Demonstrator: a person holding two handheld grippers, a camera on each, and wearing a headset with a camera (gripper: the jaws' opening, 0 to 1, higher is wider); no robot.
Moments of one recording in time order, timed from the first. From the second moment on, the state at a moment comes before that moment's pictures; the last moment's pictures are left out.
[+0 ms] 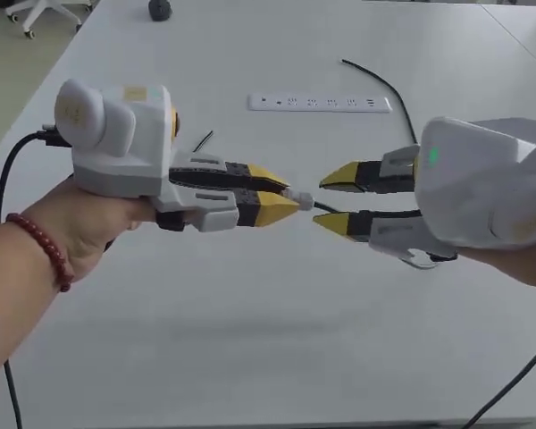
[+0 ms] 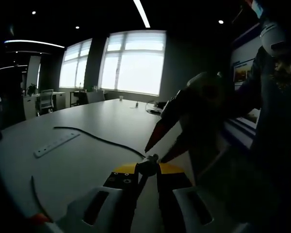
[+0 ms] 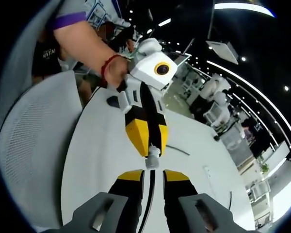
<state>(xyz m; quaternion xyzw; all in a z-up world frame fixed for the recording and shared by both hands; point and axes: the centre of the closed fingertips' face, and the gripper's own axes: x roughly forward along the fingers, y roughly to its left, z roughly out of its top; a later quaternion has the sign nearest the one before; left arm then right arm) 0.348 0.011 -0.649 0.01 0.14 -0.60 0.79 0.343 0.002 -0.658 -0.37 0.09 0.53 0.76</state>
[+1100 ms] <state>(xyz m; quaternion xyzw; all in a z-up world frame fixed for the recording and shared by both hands) 0.351 0.020 -0.648 0.02 0.14 -0.60 0.79 0.360 -0.054 -0.703 -0.43 0.15 0.49 0.75</state>
